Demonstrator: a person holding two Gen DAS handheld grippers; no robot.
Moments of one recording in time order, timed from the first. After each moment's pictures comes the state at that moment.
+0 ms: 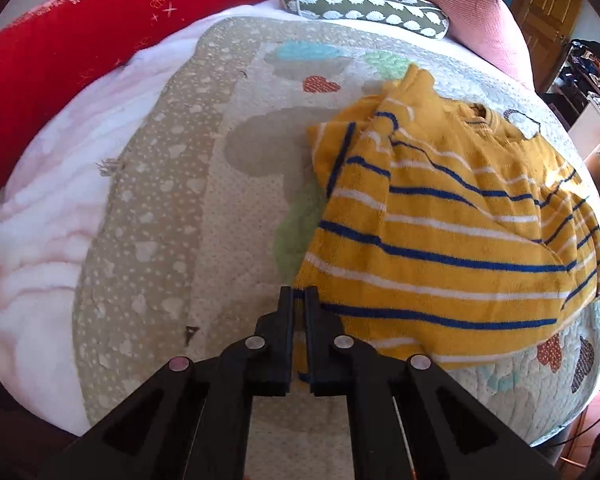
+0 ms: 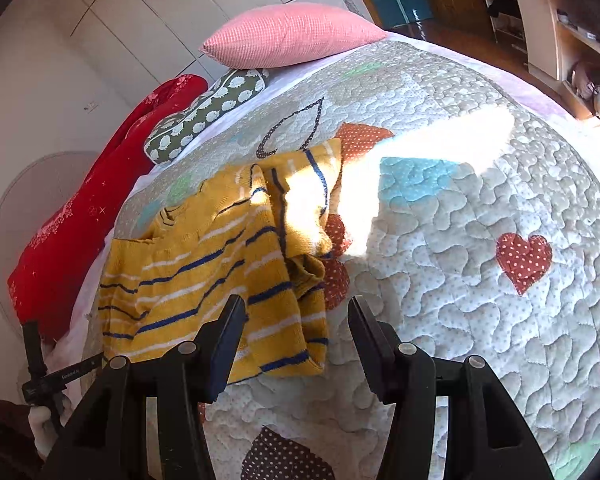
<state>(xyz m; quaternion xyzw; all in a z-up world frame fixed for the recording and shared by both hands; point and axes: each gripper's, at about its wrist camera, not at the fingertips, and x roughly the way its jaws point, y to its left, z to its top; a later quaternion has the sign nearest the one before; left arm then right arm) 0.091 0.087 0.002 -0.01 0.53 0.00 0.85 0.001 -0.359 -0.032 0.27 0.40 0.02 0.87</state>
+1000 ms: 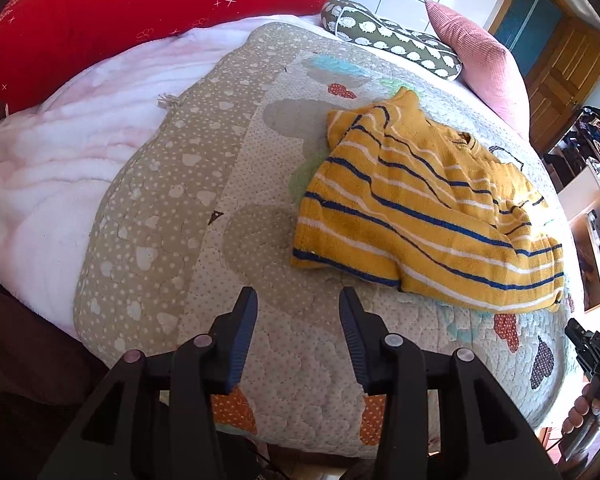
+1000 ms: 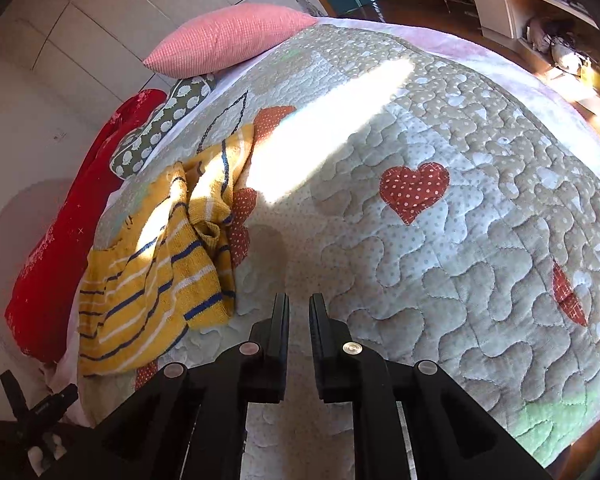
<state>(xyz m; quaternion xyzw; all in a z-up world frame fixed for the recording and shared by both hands) 0.004 0.095 0.010 -0.12 0.50 0.01 0.86 -0.046 -0.396 -0.059 0.31 0.41 -0.01 0.85</state>
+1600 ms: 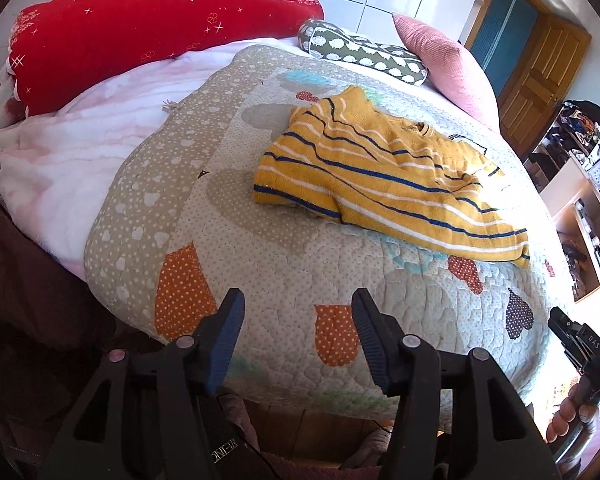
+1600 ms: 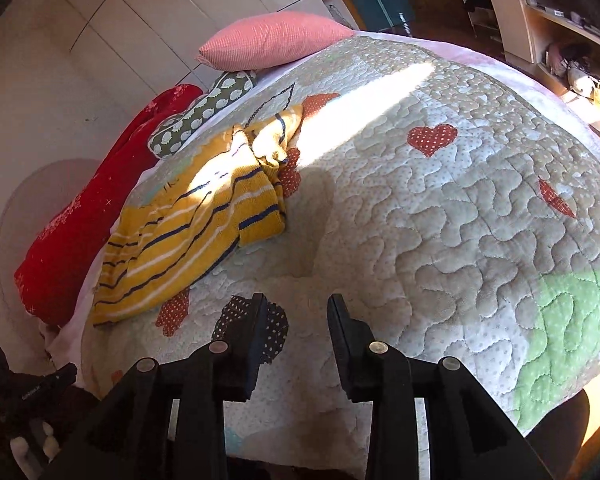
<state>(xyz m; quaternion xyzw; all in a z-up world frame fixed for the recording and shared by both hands) -0.087 0.059 0.035 -0.11 0.46 0.00 0.88 -0.118 -0.347 -0.052 0.28 0.38 0.02 0.88</state>
